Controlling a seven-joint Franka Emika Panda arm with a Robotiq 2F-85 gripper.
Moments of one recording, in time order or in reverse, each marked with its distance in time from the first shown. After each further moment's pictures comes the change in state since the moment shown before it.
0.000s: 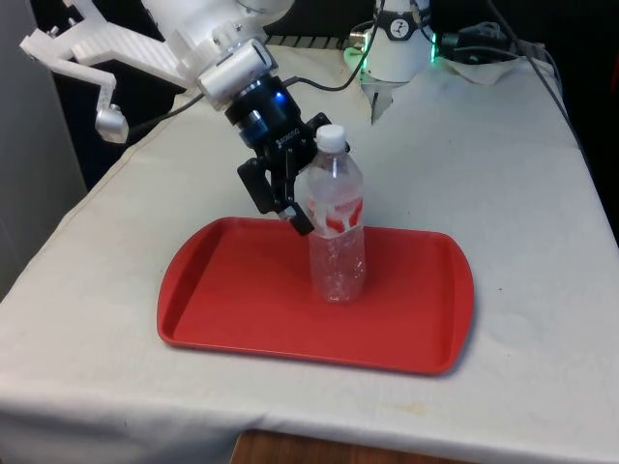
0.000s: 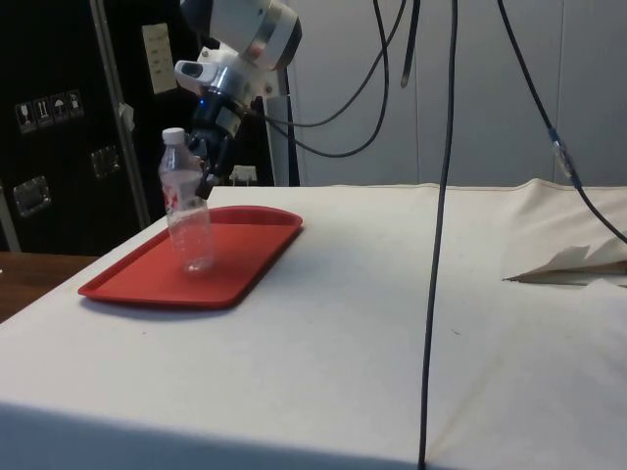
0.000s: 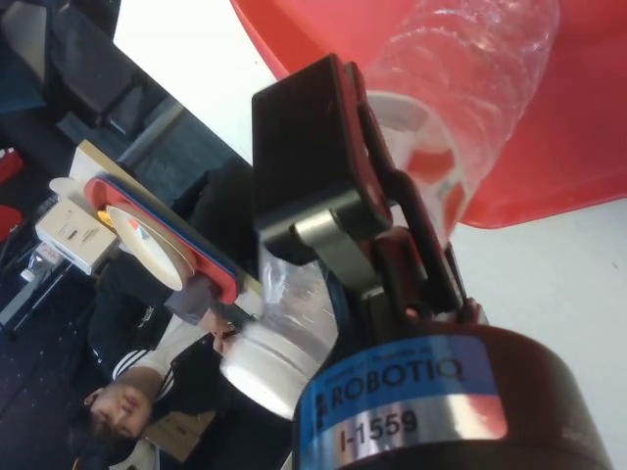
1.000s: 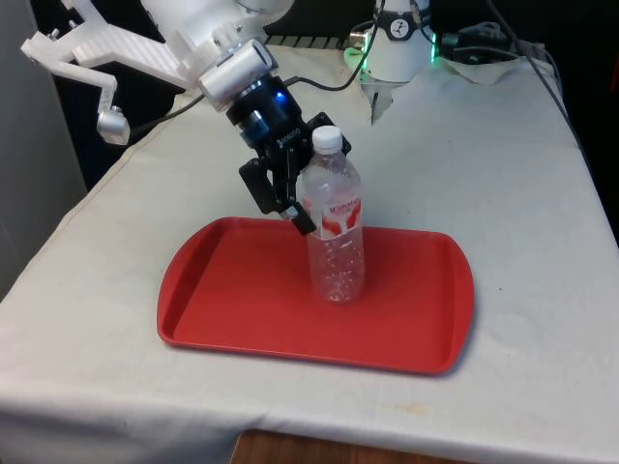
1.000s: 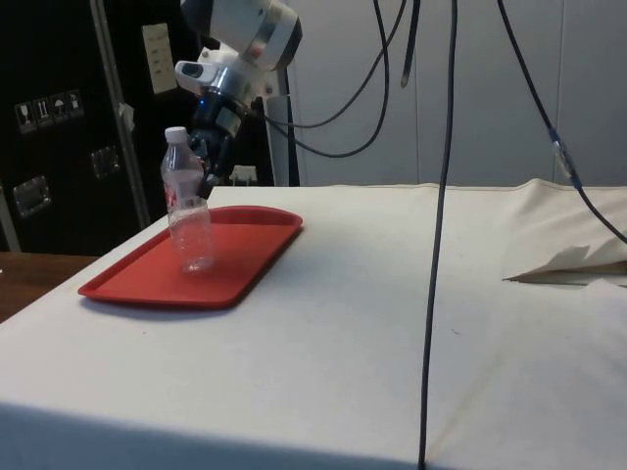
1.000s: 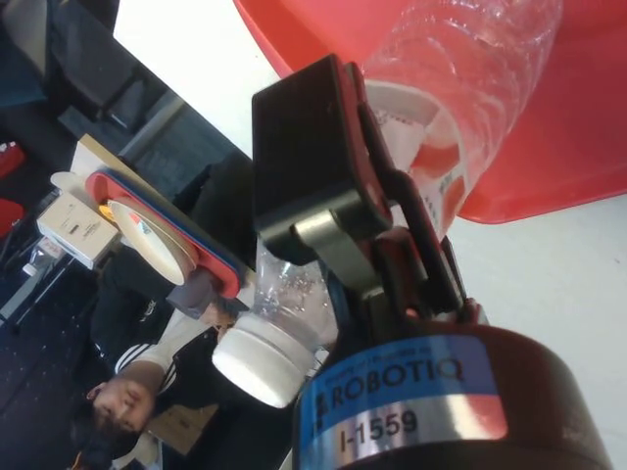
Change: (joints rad) arm -0.001 0.000 0.000 0.000 0.003 -0.011 0.001
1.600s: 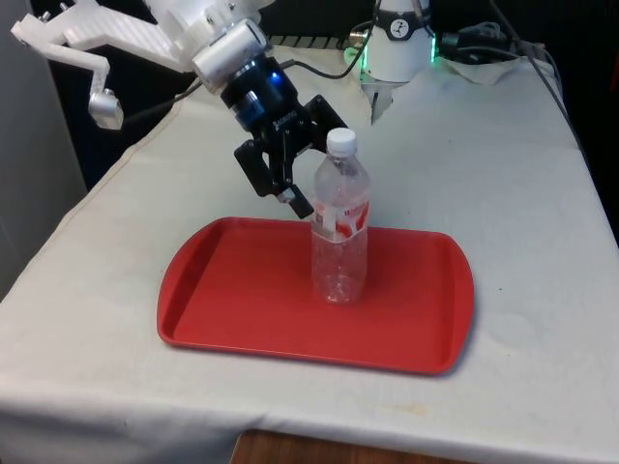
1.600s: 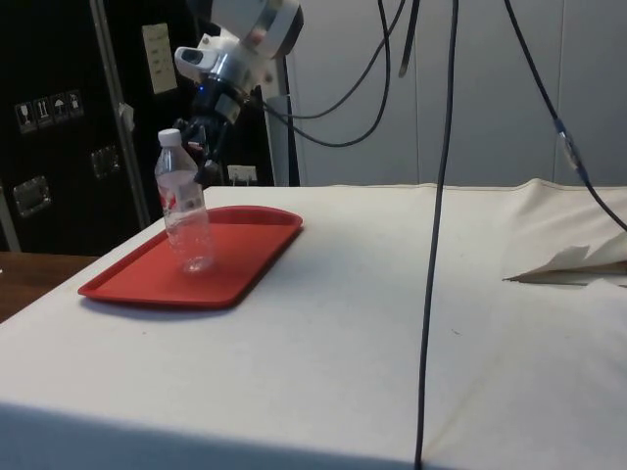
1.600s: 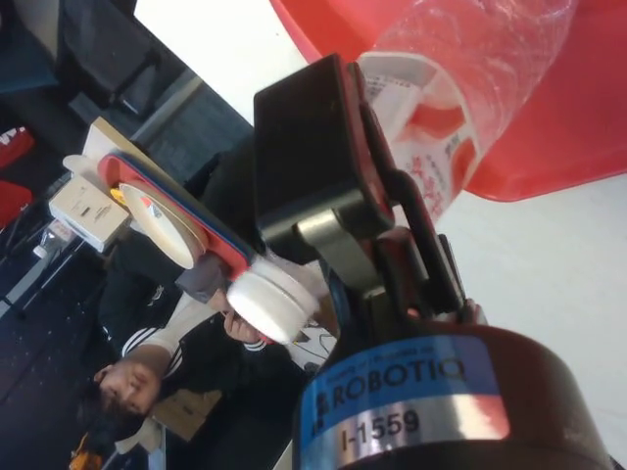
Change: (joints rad) arm 0.000 -0.029 -0.014 -0.003 0.002 -0.032 0.009
